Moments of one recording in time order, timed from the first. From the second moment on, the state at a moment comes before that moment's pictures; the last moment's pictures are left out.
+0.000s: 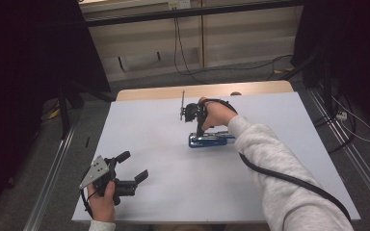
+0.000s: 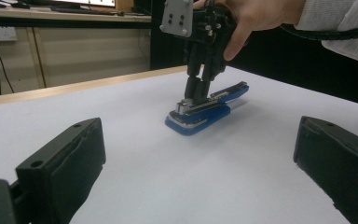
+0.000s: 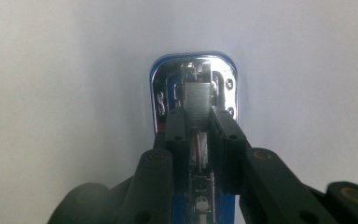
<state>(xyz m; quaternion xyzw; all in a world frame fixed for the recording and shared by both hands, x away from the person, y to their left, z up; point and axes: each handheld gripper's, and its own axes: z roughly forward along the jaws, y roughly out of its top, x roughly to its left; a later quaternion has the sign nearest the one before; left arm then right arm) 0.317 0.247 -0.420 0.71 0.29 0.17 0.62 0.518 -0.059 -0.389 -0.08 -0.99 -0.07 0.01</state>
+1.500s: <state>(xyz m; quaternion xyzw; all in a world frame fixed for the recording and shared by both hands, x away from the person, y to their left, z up) 0.329 0.230 -0.419 0.73 0.29 0.15 0.60 0.490 -0.162 -0.379 -0.26 -0.92 -0.28 -0.03</state>
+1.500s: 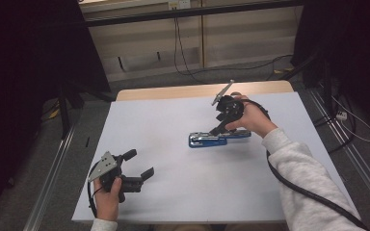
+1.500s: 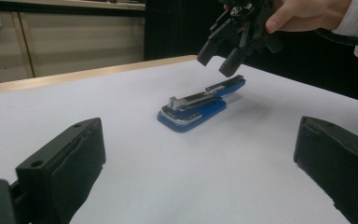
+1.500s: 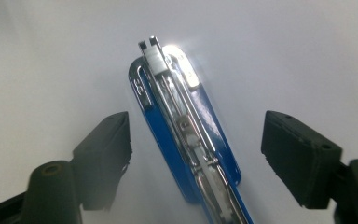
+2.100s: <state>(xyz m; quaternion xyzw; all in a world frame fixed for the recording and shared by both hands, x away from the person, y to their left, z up) 0.353 0.195 -0.420 0.75 0.31 0.11 0.58 0.460 -0.216 -0.391 -0.33 -0.88 -0.33 -0.07</state>
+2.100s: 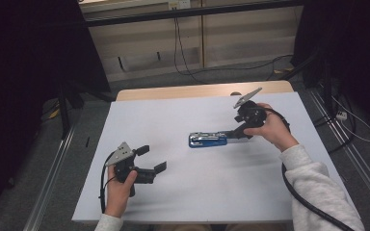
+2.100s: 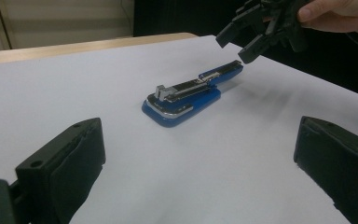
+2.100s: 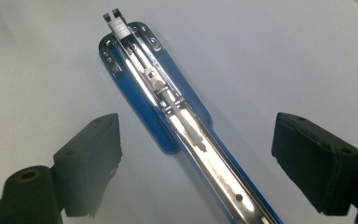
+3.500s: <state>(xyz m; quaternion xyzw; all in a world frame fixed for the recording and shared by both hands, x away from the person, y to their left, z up) 0.423 0.129 -0.441 0.77 0.39 0.12 0.48 0.430 -0.286 -0.412 -0.40 -0.87 -0.29 -0.09</state>
